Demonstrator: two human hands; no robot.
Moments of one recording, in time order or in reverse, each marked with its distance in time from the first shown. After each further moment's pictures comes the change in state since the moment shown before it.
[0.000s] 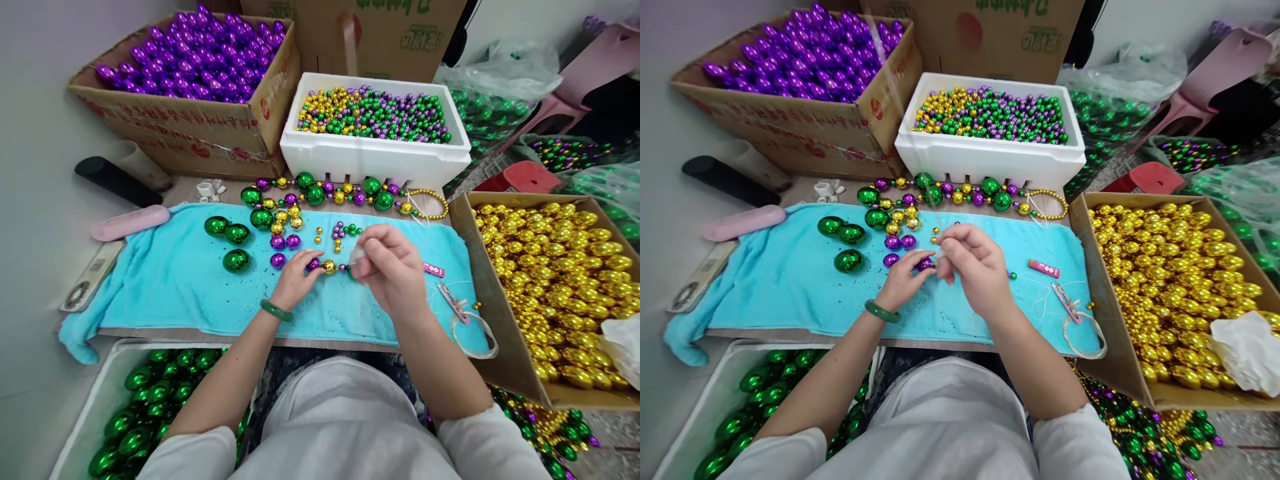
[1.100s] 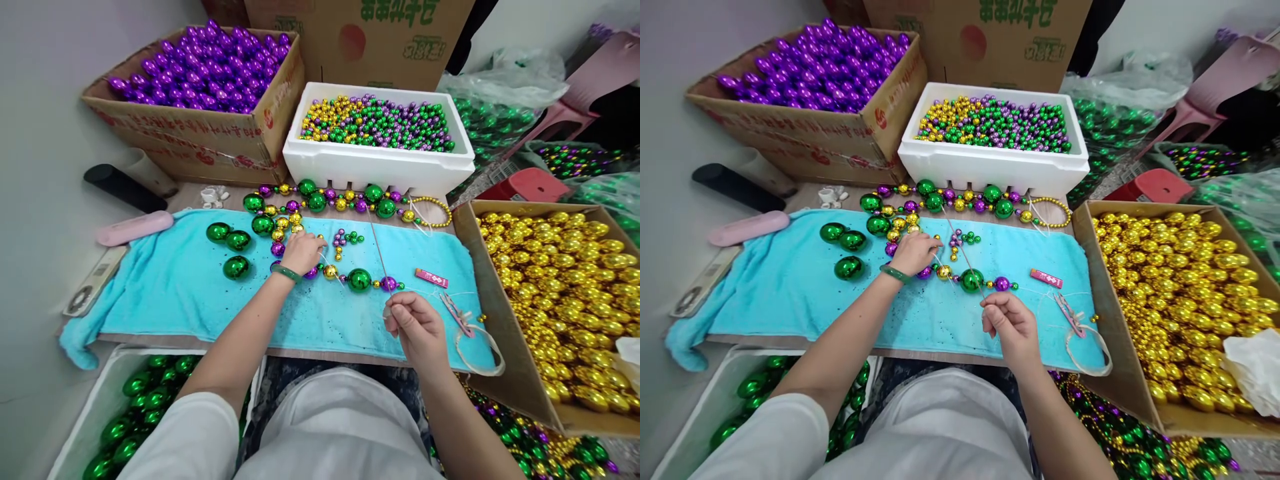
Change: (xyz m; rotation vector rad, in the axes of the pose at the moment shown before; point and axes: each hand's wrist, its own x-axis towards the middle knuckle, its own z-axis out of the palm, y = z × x) left_hand 0.077 -0.015 0.001 0.626 -0.207 0.023; right_hand -0.075 0.043 -0.066 -0.079 0.213 0.097
